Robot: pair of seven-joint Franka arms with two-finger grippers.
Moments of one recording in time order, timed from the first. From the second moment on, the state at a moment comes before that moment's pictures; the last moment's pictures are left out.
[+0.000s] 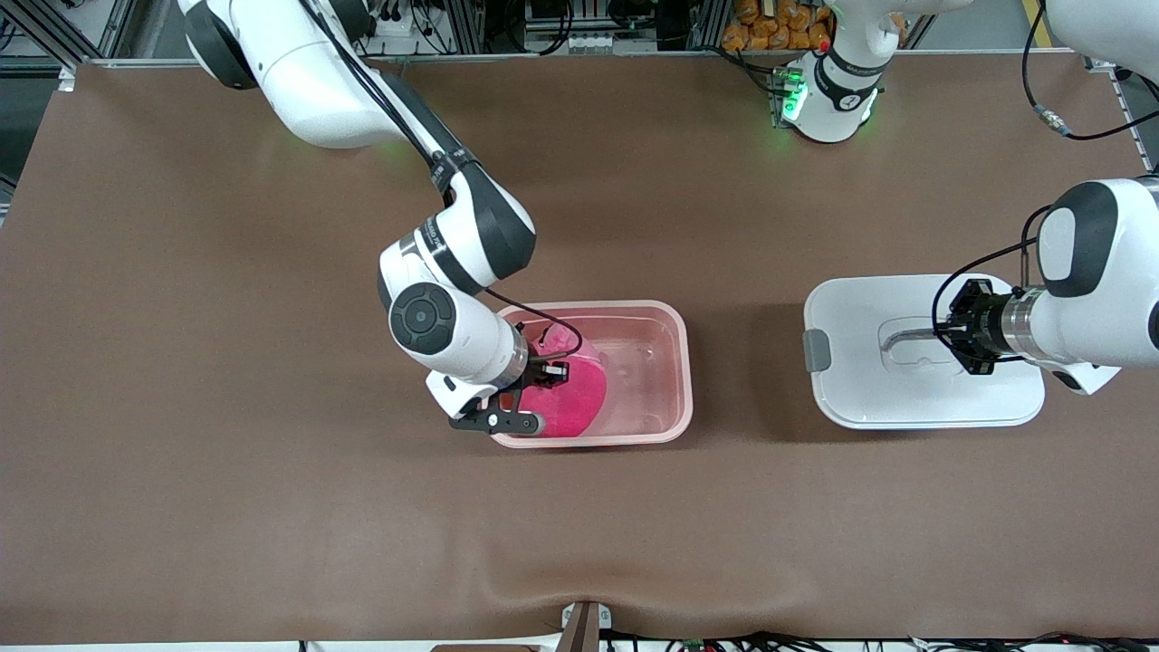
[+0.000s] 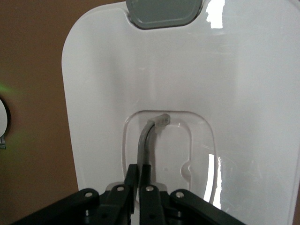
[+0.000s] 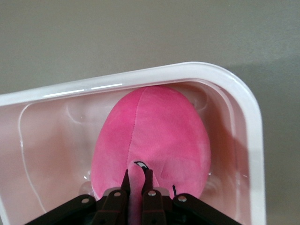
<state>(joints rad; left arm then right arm) -0.05 0.37 0.04 -1.56 0.02 1.60 -1.56 0.56 0.85 0.00 -1.05 0.27 1.98 0.58</state>
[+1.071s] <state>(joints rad) -0.05 0.37 0.04 -1.56 0.02 1.60 -1.56 0.70 0.93 0.00 -1.05 0.27 2.31 0.90</state>
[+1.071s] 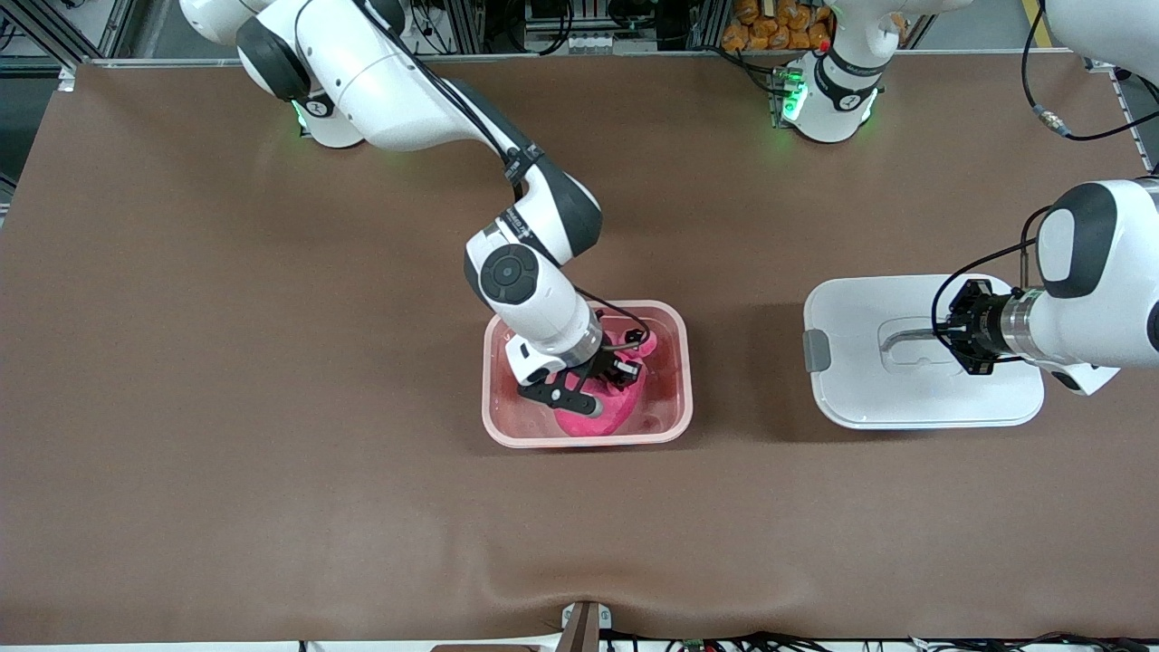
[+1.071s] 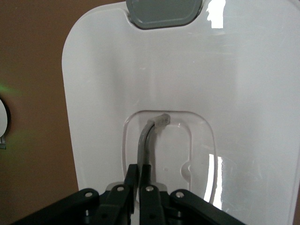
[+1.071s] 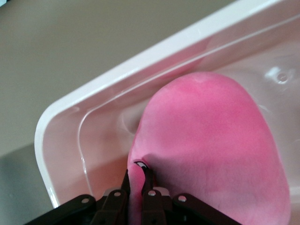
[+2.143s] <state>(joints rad) -0.05 0.37 0.04 -1.56 0.02 1.60 -1.56 0.73 0.98 0.00 -1.05 0.26 2.44 0.91</state>
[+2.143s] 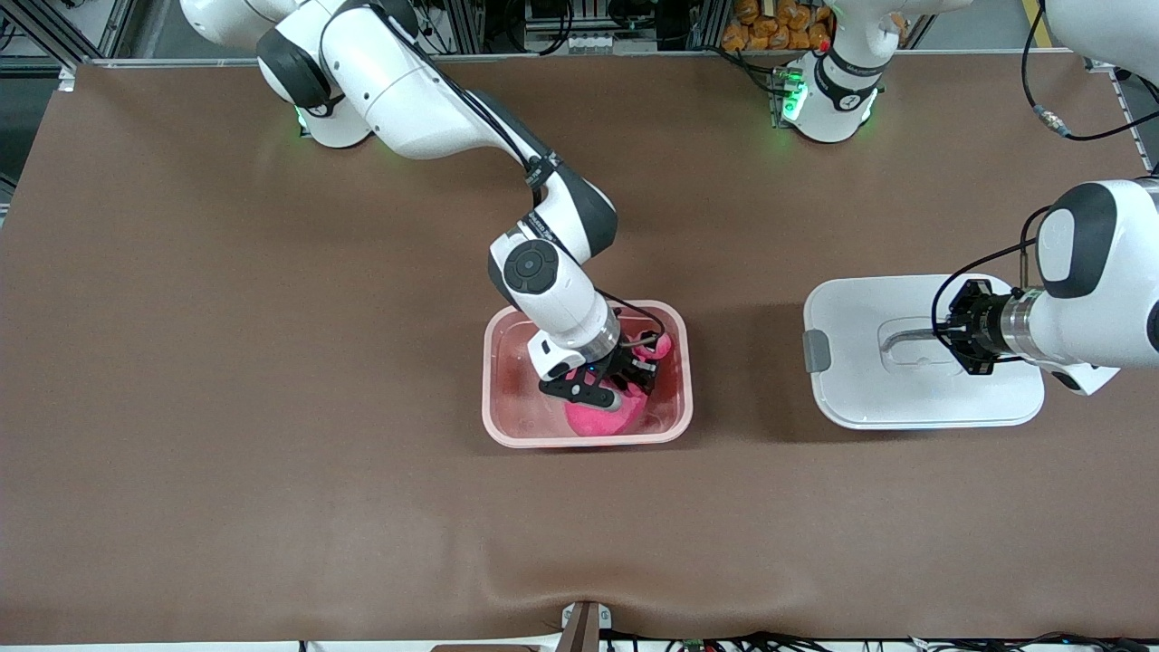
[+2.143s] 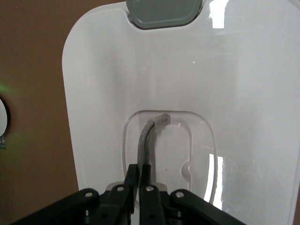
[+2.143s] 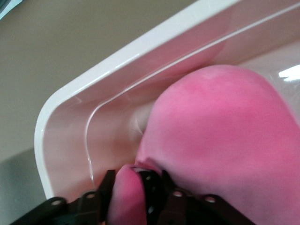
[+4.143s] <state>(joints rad) -0.05 0.37 0.04 -1.53 0.02 1.61 -1.60 0.73 0.99 0.06 -1.02 0.26 2.60 1.31</state>
